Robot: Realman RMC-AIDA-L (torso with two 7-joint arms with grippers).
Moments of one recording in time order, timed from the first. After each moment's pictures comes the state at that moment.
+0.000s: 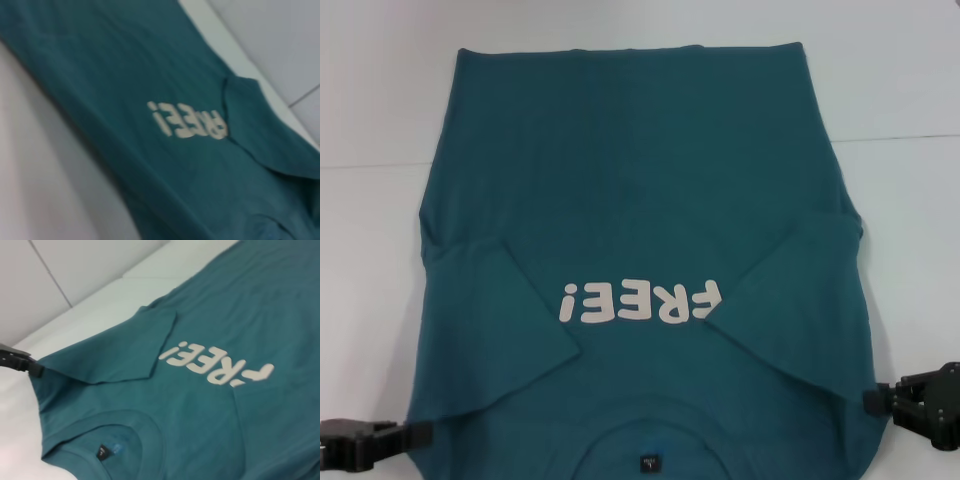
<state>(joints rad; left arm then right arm) -0.45 -1.98 -2.78 -0.57 -0.74 1.65 -1.76 0.37 2.05 -0.40 -0.75 -2.33 -1.68 1.46</state>
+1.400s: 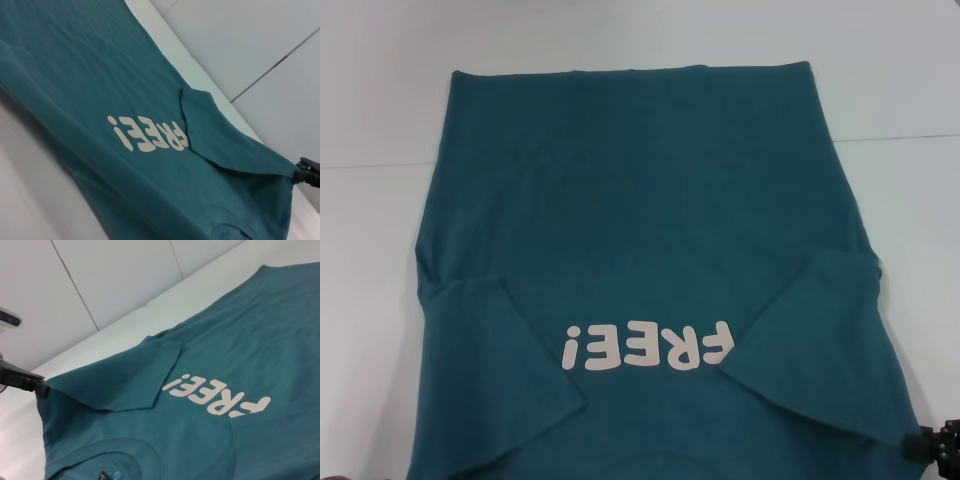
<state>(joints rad) -0.35 -1.99 -2.78 -0.55 -0.77 1.80 -1.63 0.25 2.05 -0.29 -0.74 -2.31 -1.83 1.29</state>
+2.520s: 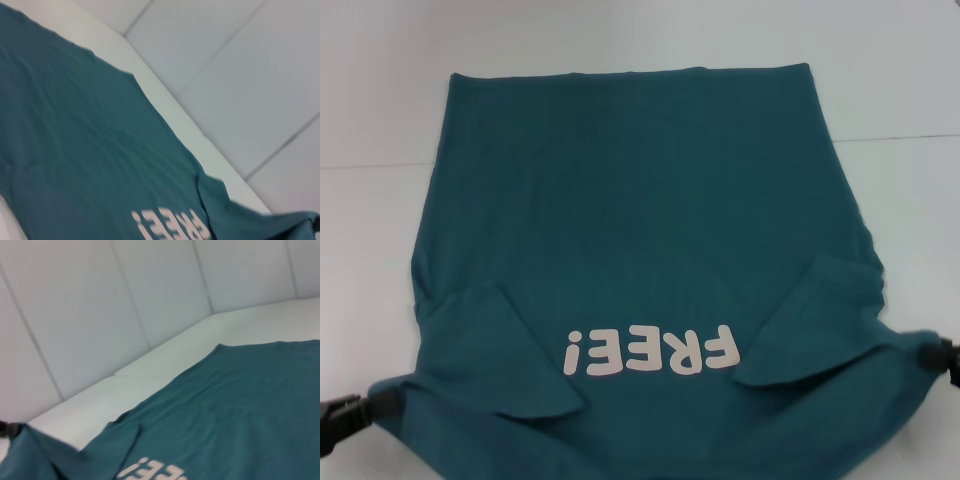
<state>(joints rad) -0.35 -1.97 -2.88 -0.53 -0.92 1.77 -1.65 0.30 2.06 -0.14 -0.74 -2.22 -1.84 1.32</state>
